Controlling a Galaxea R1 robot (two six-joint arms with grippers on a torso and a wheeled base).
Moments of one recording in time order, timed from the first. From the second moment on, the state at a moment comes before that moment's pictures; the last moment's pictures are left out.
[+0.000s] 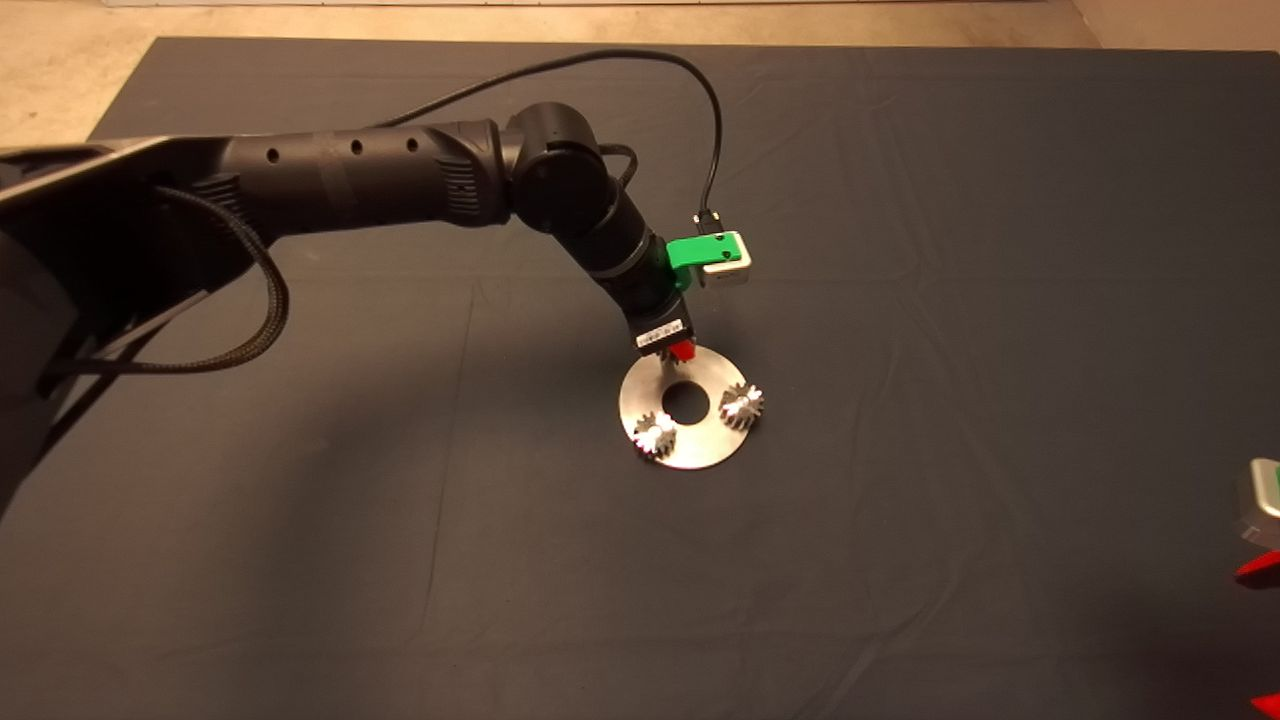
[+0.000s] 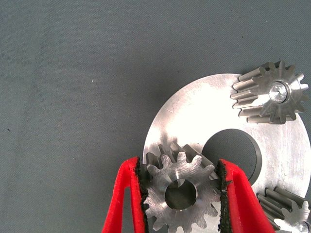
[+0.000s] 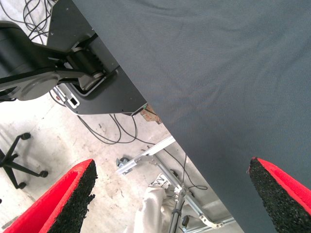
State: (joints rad) left arm -0.39 2.81 -1.44 0.20 1.02 0.05; right arm 0.56 1.58 -0.40 0.16 -1.38 0.30
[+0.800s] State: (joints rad) left arm -0.39 2.80 -1.45 0.20 1.03 0.06; right arm 0.56 1.58 -0.40 0.16 -1.38 0.30
